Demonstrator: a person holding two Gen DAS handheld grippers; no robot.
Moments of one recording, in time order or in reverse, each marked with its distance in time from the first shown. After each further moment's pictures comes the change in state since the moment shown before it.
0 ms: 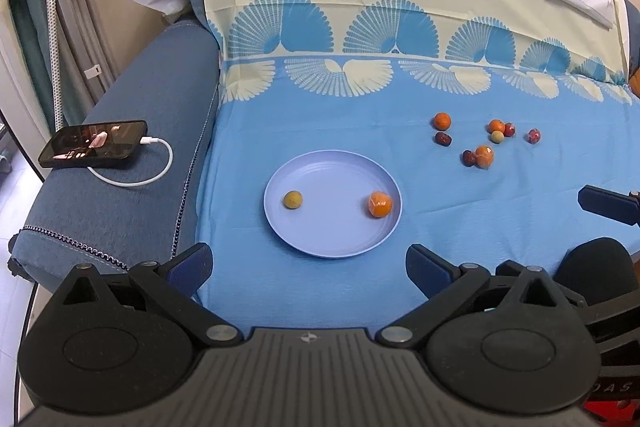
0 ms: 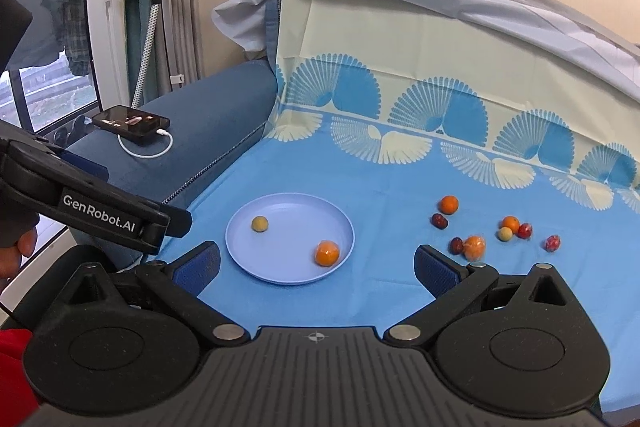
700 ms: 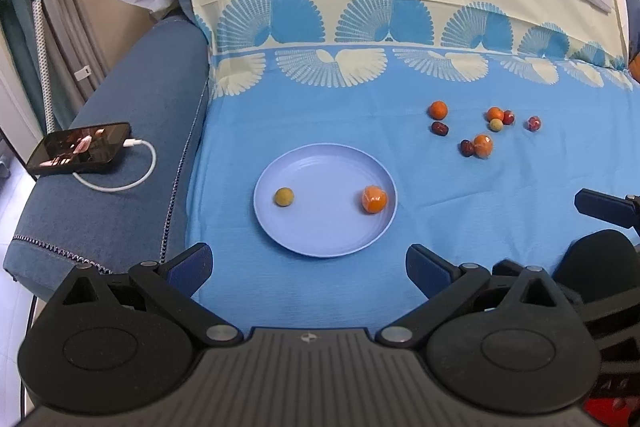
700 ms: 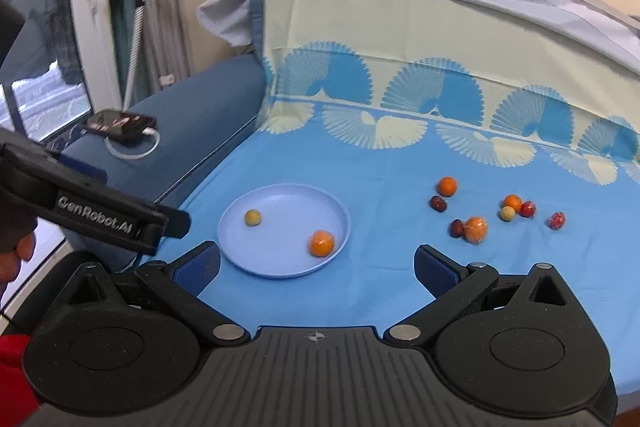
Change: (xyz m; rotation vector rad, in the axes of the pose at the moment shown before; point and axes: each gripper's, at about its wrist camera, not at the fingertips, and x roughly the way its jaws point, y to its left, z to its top) left arm 0.014 -0.015 0.008 0.035 0.028 -0.001; right arm 0.011 -0.021 -0.010 0.075 0.012 -0.003
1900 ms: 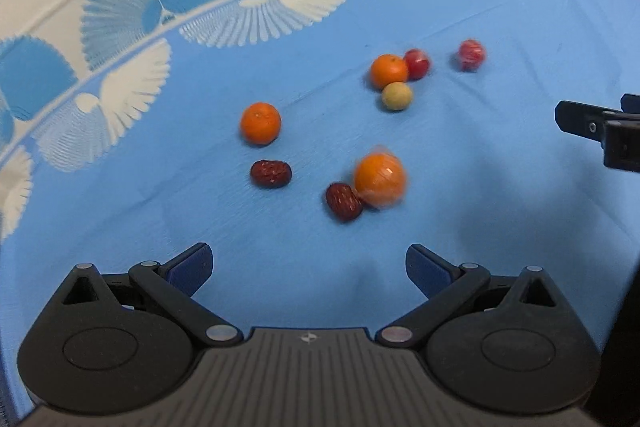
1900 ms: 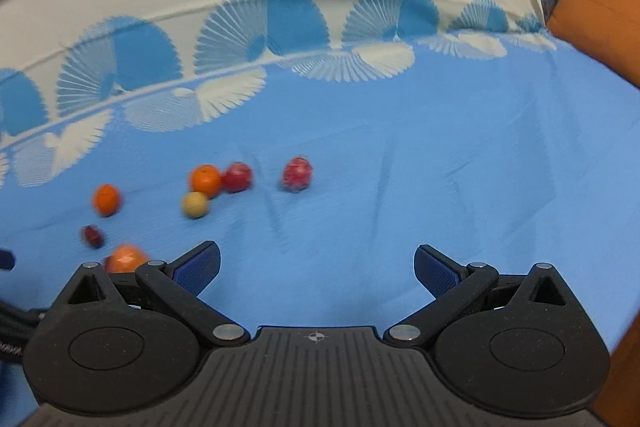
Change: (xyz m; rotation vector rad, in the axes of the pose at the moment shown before) left arm 0.294 -0.235 0.115 0.436 0.125 -0.209; right arm 0.162 -0.309 -0.035 0.436 0.102 -0.533
